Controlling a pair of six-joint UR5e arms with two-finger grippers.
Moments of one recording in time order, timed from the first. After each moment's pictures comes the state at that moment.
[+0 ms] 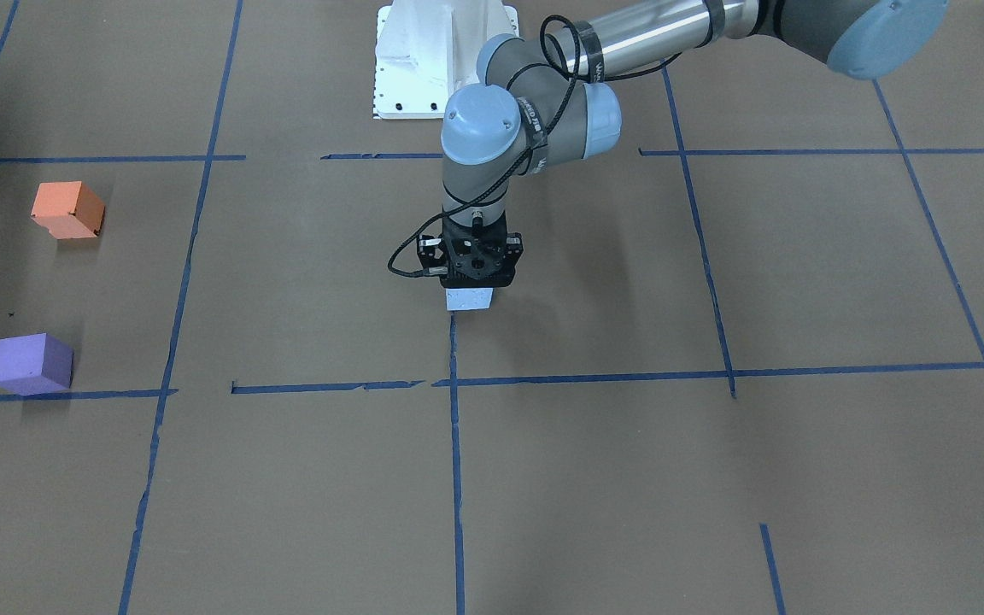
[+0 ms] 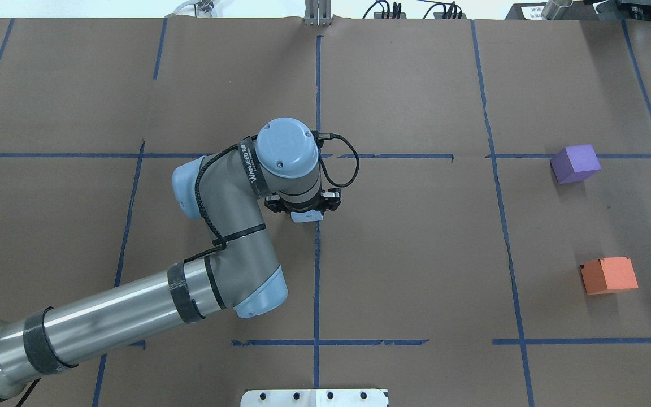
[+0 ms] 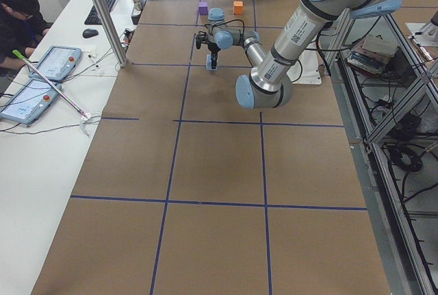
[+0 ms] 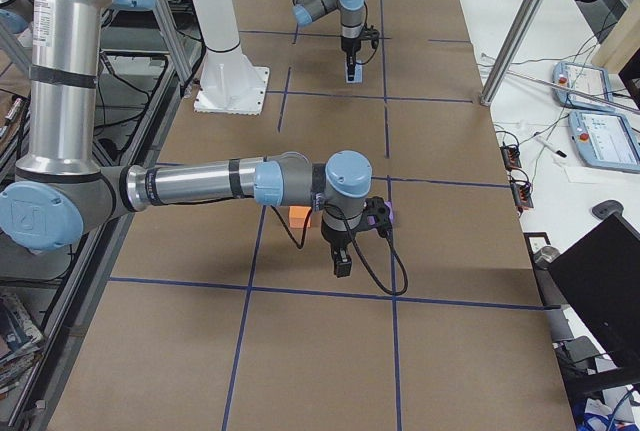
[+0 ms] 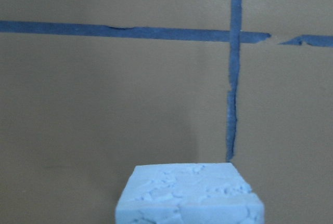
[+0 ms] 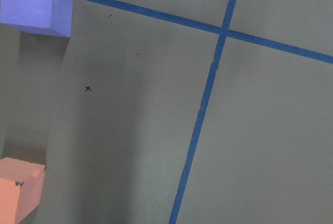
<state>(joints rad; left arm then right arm) -0.49 -2.45 -1.35 -1.73 -1.85 -1.27 1.50 -1.71 1.85 -1.71 2.31 -0.19</state>
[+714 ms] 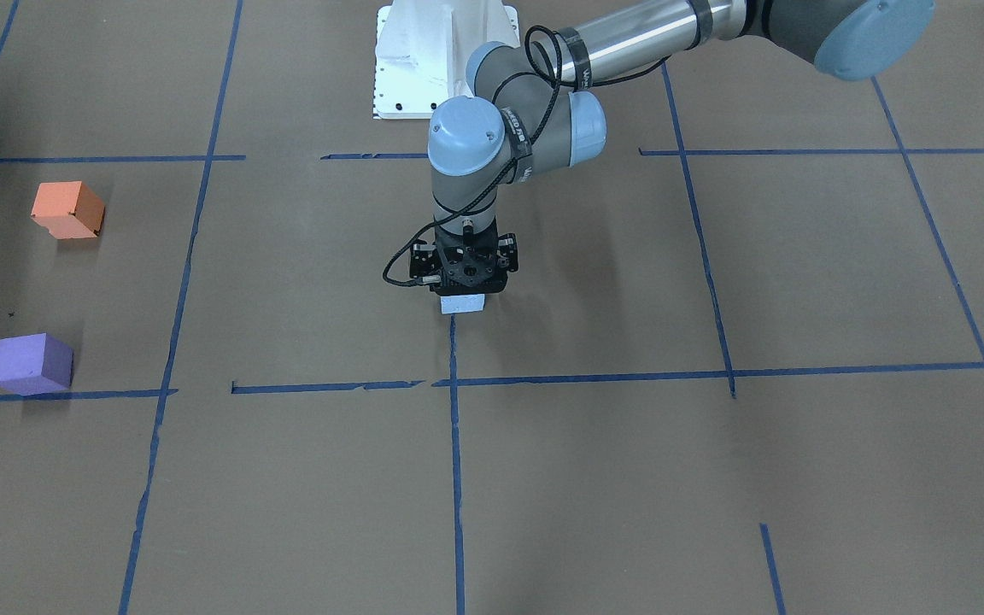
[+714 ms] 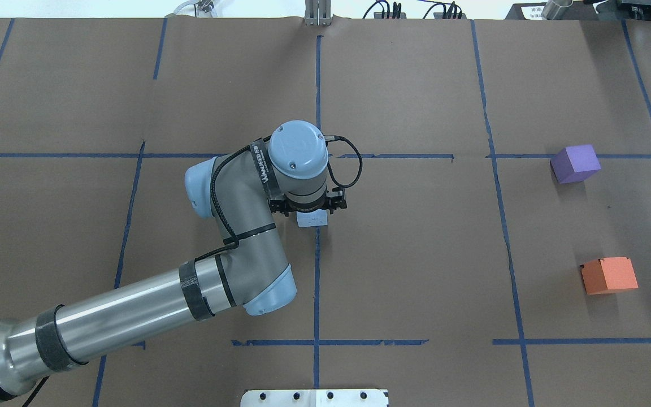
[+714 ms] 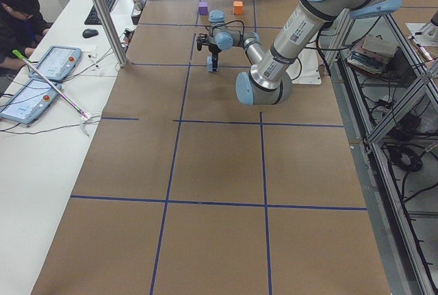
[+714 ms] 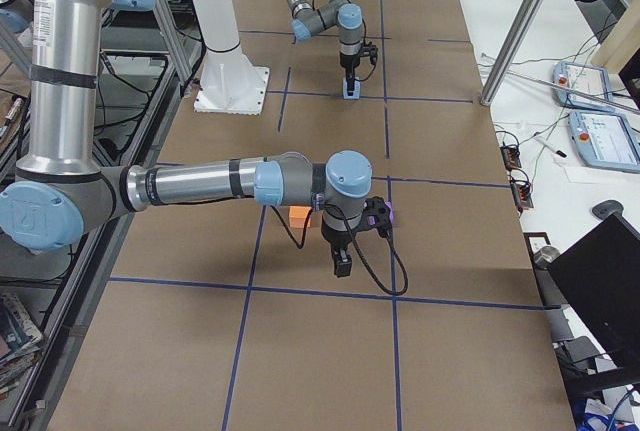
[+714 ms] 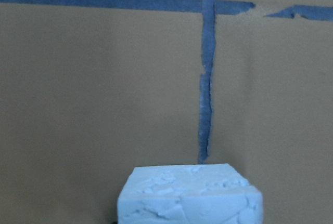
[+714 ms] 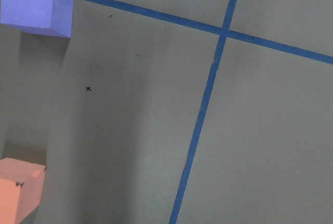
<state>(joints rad) -0.51 -2.47 -1.35 -1.66 -1.85 -1.27 1.50 -1.71 1.85 -1.71 2.31 -0.19</state>
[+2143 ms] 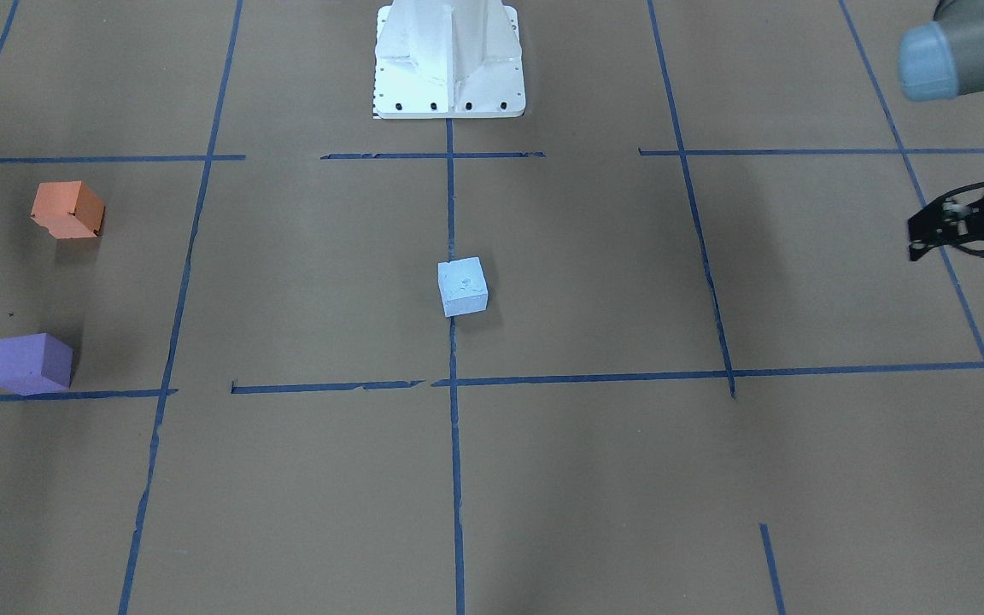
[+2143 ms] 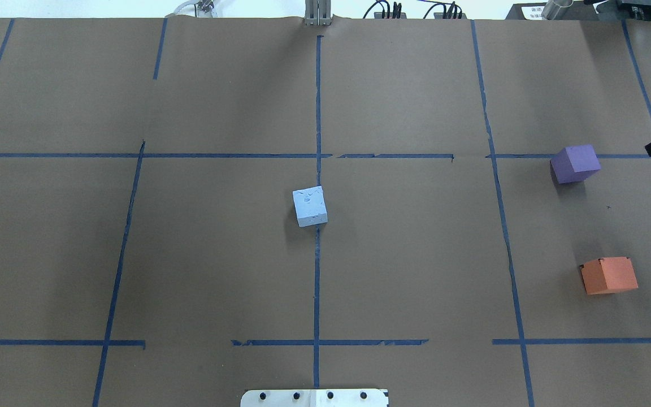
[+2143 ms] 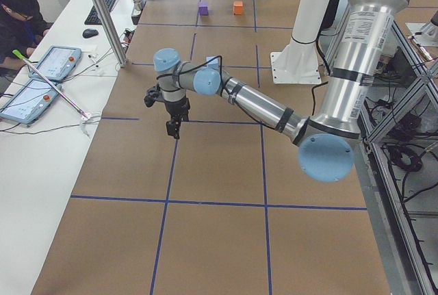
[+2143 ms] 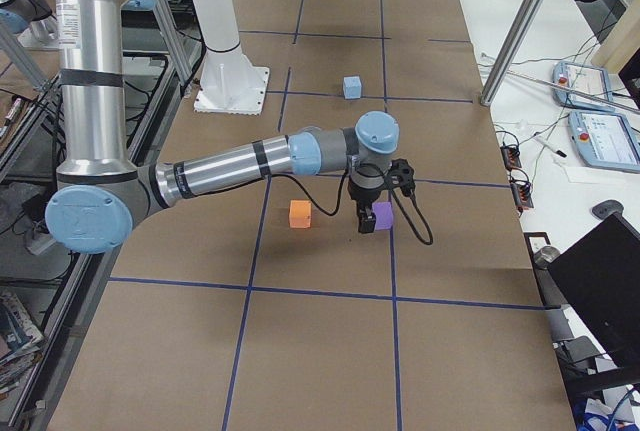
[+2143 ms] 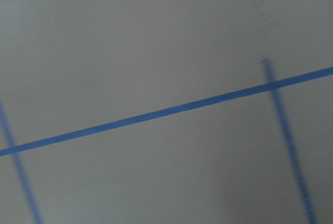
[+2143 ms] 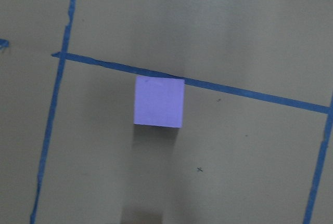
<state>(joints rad) -1.31 -1.73 -1.82 -1.35 -2.23 -0.09 1.26 -1.48 1.90 -1.69 2.34 0.24</state>
